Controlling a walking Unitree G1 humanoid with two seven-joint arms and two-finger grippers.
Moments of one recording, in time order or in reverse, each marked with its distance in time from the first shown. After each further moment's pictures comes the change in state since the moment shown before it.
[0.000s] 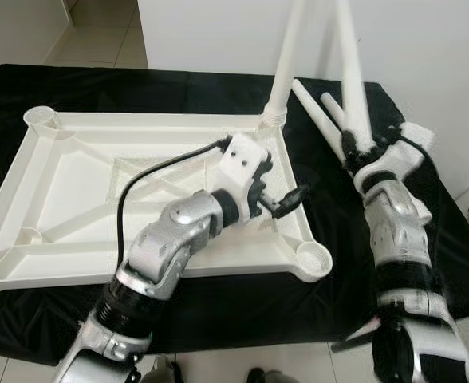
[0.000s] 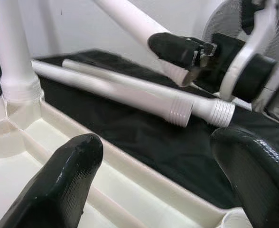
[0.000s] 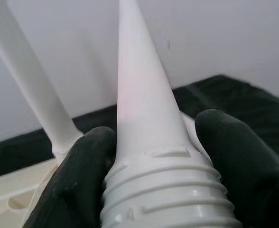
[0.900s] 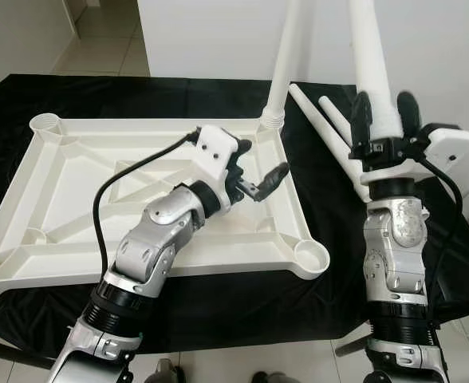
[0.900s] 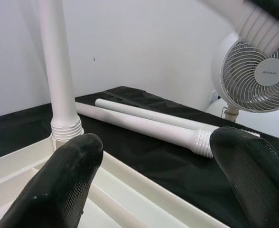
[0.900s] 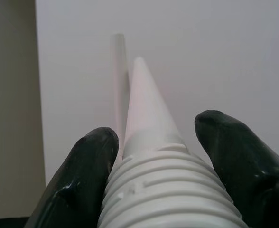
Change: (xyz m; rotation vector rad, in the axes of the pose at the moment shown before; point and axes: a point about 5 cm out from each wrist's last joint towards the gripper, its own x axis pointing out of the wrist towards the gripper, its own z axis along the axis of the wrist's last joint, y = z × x) left arm -0.015 0.025 0.011 0.057 -0.131 0.081; right arm -0.045 0.053 0.063 -0.117 -0.464 0.218
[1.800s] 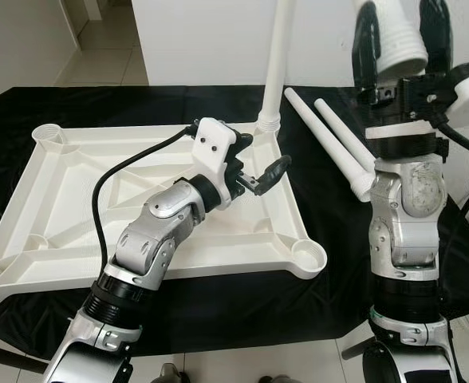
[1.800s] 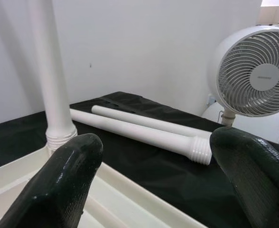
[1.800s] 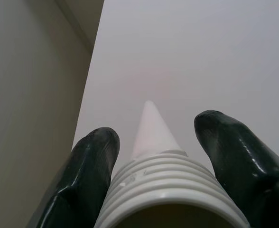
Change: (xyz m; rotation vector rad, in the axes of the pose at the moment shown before) left arm 0.005 0.002 0.003 -0.013 -0.016 -0.012; right arm 0.034 0.026 0.056 -0.087 -0.269 0.128
